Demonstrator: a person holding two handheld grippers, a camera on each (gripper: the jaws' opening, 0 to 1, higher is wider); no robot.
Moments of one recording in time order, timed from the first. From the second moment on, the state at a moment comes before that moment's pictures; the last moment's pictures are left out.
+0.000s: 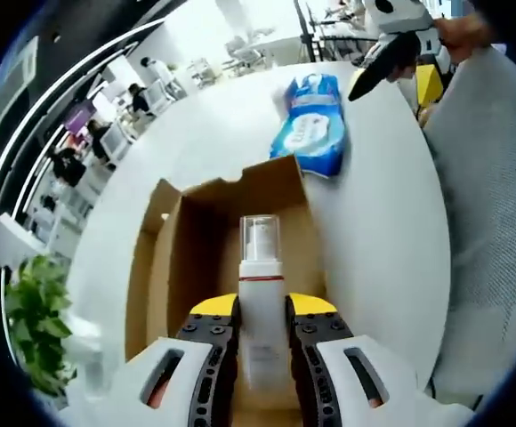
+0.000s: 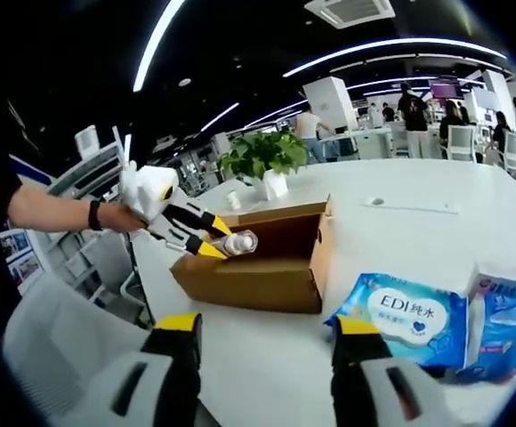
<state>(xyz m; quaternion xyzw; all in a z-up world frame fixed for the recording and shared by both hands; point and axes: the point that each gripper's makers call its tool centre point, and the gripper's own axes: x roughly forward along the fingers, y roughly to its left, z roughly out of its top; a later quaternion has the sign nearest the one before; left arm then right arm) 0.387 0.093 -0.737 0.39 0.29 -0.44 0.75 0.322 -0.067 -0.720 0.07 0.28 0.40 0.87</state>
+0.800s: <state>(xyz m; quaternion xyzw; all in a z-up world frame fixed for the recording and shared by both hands) 0.355 0.027 -0.703 0.43 0.21 -0.50 0.72 0.319 -0.055 -0.704 0.15 0.27 0.42 0.86</state>
